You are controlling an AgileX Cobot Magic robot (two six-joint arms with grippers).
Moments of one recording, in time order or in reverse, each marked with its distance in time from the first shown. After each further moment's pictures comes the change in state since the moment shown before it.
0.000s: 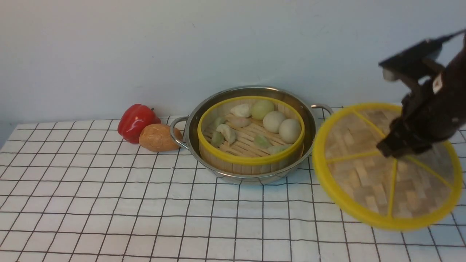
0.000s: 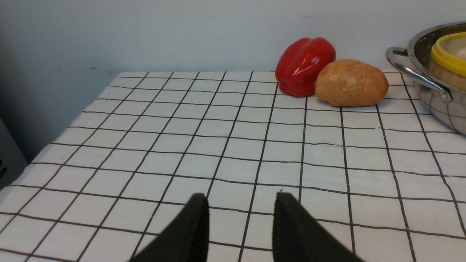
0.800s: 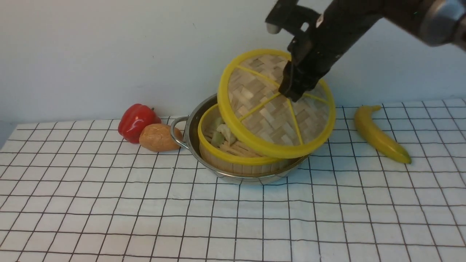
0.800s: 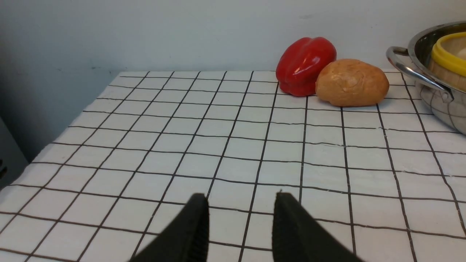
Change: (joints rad) right arm 0.106 0.578 -0.743 0.167 0.047 -0.521; left arm 0.000 0.000 0.000 0.000 0.000 0.000
